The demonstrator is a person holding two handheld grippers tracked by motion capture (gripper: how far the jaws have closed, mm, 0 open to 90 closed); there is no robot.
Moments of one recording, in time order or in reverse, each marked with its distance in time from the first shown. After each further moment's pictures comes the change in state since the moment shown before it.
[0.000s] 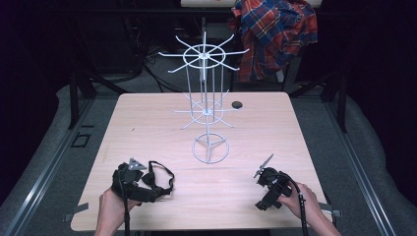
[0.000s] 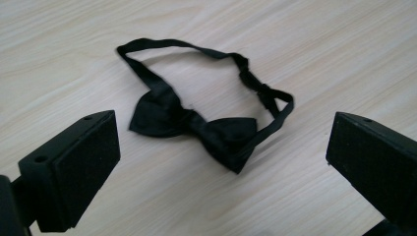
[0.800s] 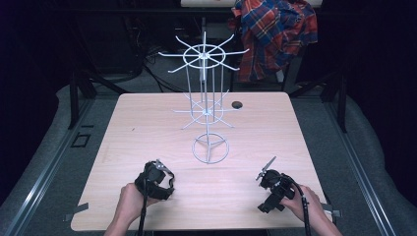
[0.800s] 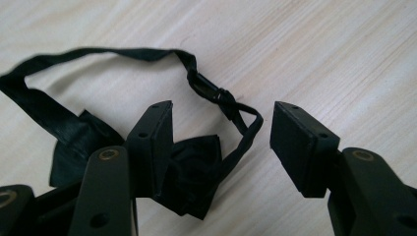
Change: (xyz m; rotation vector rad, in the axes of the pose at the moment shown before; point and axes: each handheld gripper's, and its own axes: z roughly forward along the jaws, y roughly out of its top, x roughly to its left) left arm -0.017 0.015 0.044 0.144 -0.078 0.142; right arm 0.002 -0.009 -0.003 0.008 -0.009 0.001
